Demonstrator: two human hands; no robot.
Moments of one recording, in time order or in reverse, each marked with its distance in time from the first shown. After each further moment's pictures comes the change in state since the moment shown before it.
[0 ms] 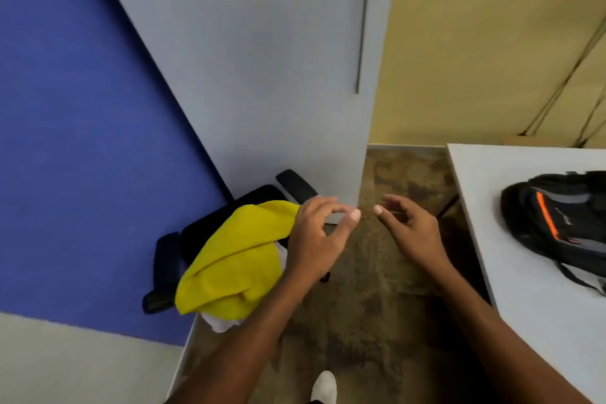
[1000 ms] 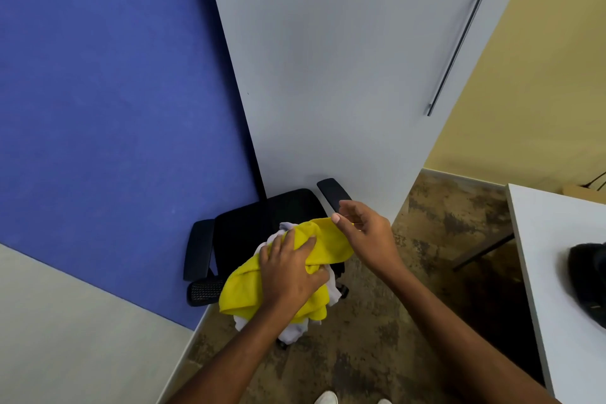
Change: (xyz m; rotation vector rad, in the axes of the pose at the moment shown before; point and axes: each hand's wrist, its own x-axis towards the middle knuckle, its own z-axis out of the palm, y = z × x) left_hand -0.026 -0.128 -0.086 0.767 0.075 -0.221; right_hand 0.027 -0.077 0.164 0.060 -0.289 -0.140
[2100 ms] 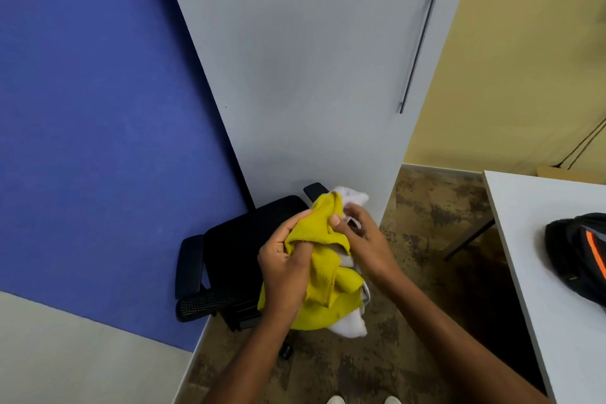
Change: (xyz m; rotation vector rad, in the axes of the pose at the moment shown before) left_hand -0.011 0.062 -0.080 -1.256 0.192 -0.198; right_hand -0.035 -0.010 -0.020 0.369 -0.021 0.161
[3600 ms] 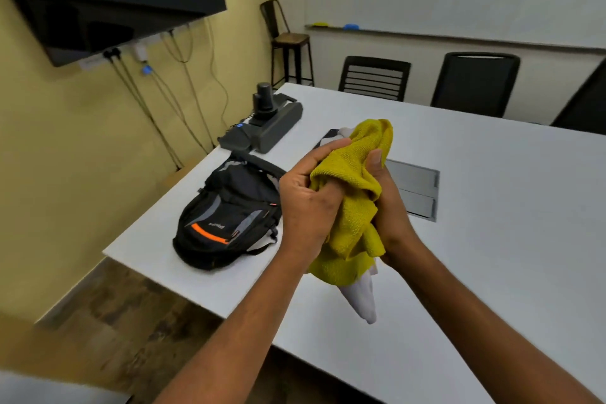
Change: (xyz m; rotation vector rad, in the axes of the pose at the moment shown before) left_hand -0.376 0.129 0.496 -0.499 -1.549 0.015; right_hand -0.370 -0.023 -0.487 0.226 1.337 -0.376
